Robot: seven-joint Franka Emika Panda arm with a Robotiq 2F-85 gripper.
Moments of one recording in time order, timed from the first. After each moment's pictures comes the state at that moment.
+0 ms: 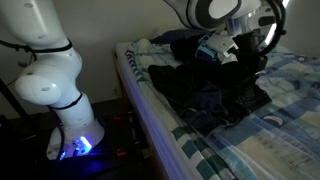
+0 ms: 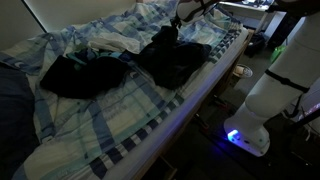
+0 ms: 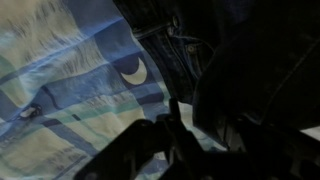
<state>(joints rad) -0.14 0.03 -0.15 -2.11 -0.15 2.64 0.10</state>
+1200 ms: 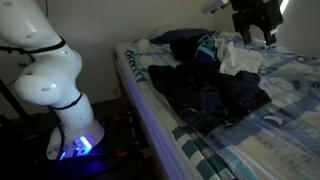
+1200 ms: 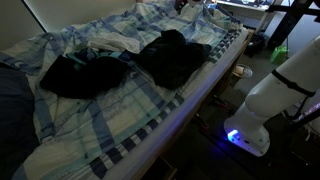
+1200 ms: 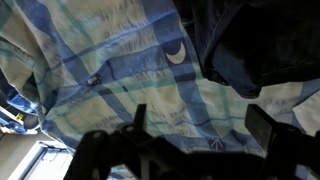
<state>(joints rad) -0.14 -0.18 -0.11 -2.05 -0.39 2.34 0.21</state>
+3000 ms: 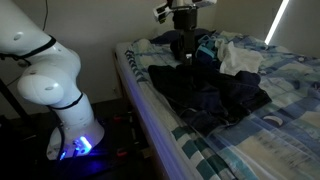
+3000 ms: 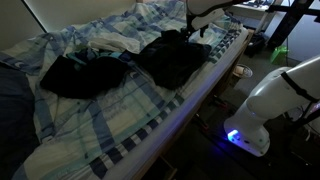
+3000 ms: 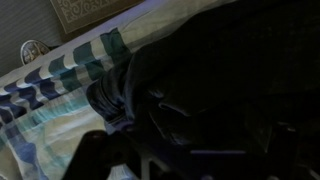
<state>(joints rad) -0.08 -0.42 0.01 -2.34 -0.25 1.93 0.34</state>
